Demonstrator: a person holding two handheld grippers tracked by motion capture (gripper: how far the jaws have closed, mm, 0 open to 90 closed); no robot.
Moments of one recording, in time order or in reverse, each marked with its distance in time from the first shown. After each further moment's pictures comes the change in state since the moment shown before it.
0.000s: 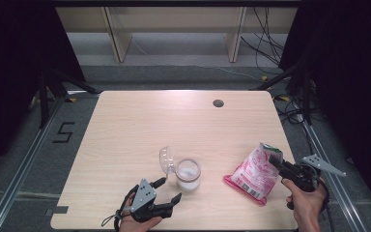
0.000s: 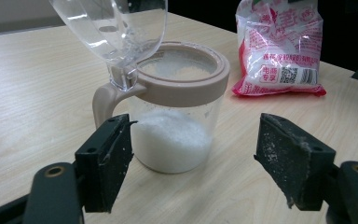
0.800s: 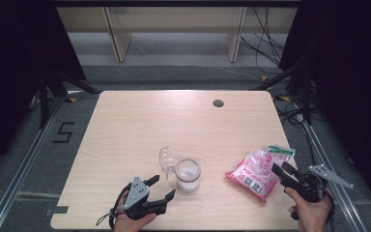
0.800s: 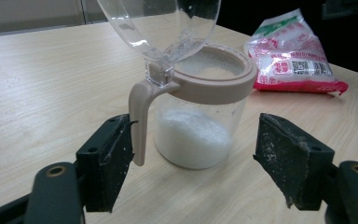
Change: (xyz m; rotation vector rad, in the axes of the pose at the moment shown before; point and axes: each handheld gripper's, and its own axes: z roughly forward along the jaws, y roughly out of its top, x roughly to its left) left arm 0.015 0.001 -0.008 -0.007 0.030 0.005; right arm 0.003 -0.014 -0.022 0.005 -0.077 0.025
